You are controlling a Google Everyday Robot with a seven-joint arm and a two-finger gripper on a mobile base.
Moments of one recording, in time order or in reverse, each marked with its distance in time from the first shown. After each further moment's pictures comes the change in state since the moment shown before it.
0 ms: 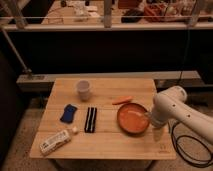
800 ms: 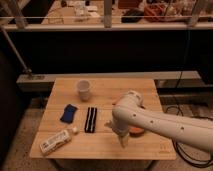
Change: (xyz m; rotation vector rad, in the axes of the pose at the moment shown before) arm -0.191 -0.045 -0.001 0.044 -0.040 -0.361
